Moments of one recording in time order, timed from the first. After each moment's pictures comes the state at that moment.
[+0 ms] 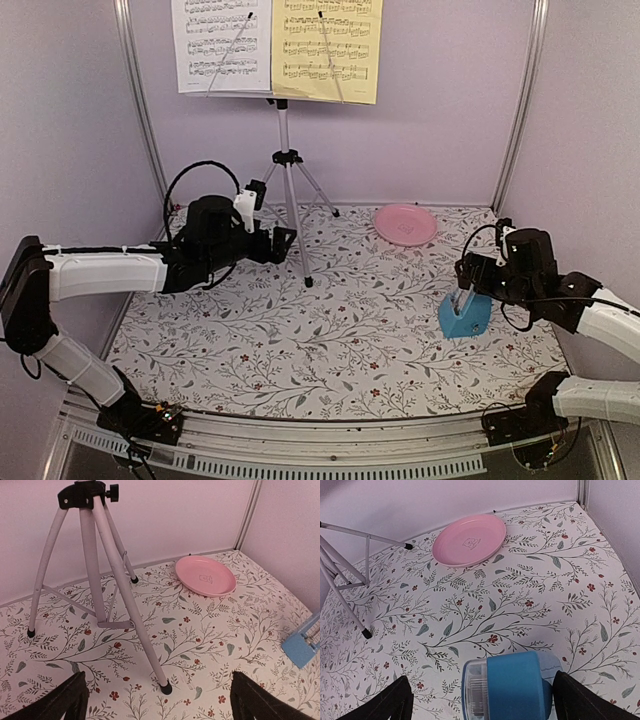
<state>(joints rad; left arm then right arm) -0.70 1.48 0.89 0.27 -0.15 -0.18 0.55 0.86 0.63 -0.36 0.33 0.55</state>
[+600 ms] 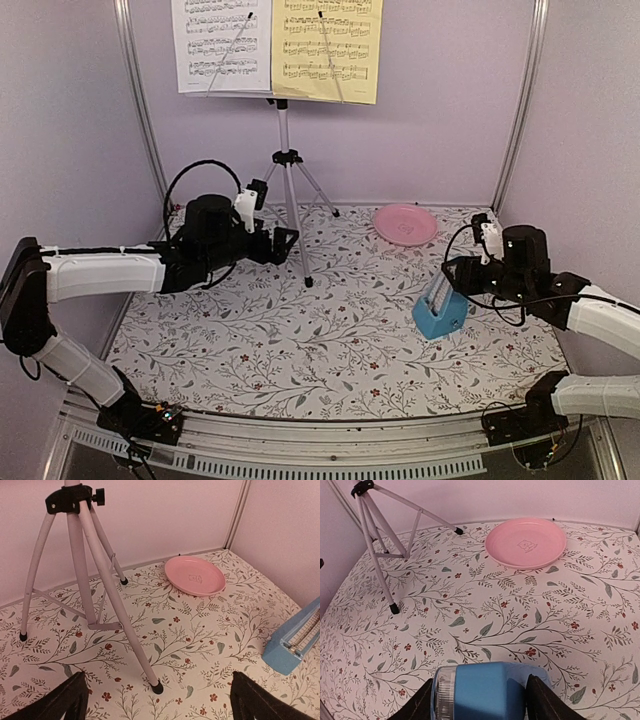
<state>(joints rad) -0.70 1.46 0.89 0.27 -0.11 -0.18 0.51 0.93 0.59 -0.16 0.08 0.34</state>
